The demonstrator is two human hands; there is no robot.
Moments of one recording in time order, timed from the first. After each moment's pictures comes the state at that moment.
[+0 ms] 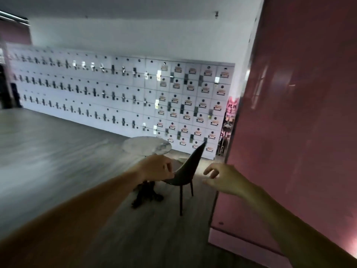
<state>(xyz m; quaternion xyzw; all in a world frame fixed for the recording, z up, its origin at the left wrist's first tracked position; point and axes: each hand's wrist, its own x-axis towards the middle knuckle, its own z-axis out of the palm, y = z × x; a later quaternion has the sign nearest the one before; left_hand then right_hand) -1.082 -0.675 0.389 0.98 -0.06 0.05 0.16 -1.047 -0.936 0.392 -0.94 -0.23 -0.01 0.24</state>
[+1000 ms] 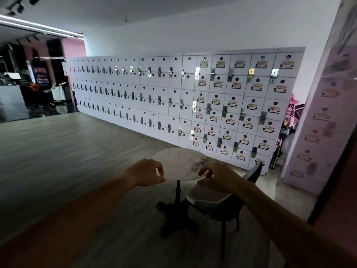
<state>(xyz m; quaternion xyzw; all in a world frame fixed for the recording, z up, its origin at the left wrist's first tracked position) -0.743 -0.428 0.372 0.98 0.09 0.06 0.15 -0.626 -0.677 0.373 -0.89 -0.39 0.03 0.22</state>
